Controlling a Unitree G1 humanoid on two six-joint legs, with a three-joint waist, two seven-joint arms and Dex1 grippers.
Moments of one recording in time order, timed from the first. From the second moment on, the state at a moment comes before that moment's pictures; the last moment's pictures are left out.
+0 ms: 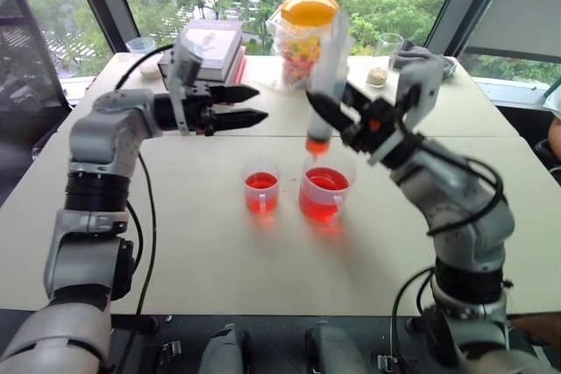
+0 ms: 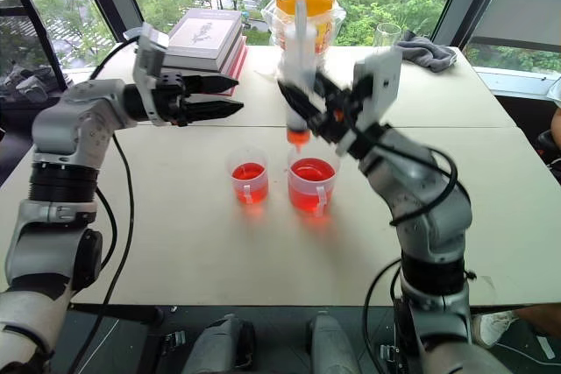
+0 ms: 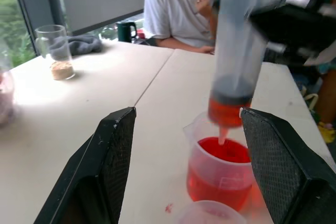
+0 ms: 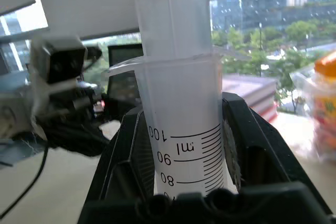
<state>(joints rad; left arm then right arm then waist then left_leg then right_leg) -0.98 0.59 0.05 0.32 -0.48 0.56 -1.24 -0.71 -0.31 -0.10 -0.48 0.60 0.71 0.36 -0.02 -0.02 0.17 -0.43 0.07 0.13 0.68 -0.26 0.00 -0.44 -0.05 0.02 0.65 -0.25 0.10</state>
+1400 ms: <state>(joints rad) -1.11 0.57 0.03 0.42 -0.47 0.51 -1.28 -0.62 -0.13 0.16 -0.04 0.34 0.32 0.60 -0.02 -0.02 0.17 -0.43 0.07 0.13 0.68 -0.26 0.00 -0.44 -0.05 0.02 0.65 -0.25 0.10</state>
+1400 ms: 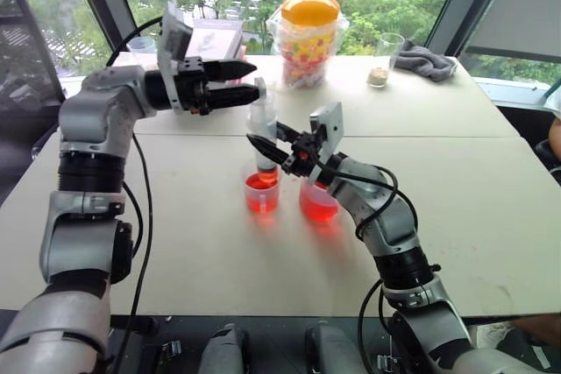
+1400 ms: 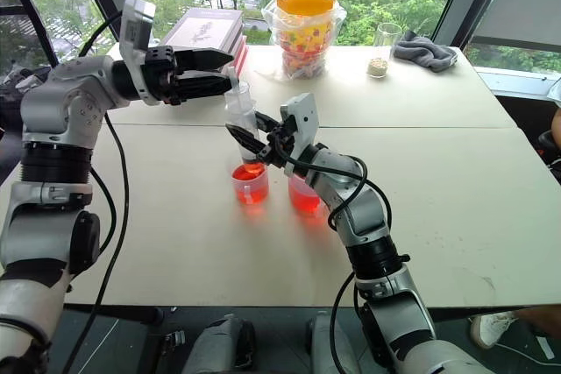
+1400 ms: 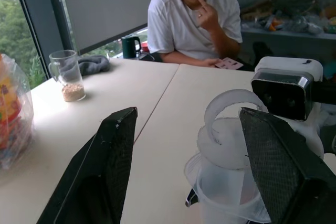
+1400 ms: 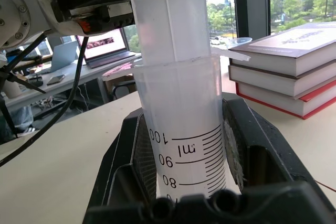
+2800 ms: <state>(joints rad) -1.06 0.59 0.02 0.31 -0.45 0.50 -1.31 -0.69 -0.12 0.11 -0.17 0.48 0.60 0.52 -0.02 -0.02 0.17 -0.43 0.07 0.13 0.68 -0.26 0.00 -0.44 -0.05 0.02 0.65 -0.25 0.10</state>
